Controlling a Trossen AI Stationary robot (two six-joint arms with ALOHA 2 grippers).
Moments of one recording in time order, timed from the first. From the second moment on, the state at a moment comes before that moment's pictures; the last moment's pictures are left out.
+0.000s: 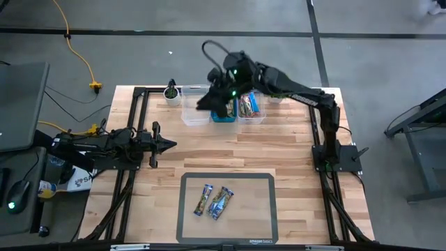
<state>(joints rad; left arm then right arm) -0.09 0.01 0.02 0.02 -0.14 -0.01 -0.26 1.97 2.24 -0.67 -0.50 0.37</state>
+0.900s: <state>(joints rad) -0.09 0.01 0.02 0.02 -0.14 -0.01 0.36 1.98 2.24 -0.74 0.25 0.89</state>
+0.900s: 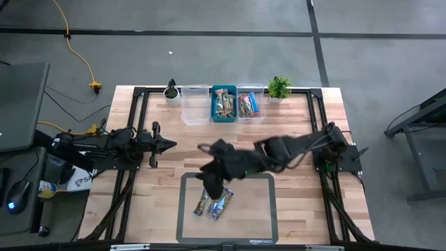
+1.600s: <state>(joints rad) -0.09 0.01 0.02 0.02 -0.14 -0.01 0.50 2.28 2.24 -0.73 0.41 1.52</state>
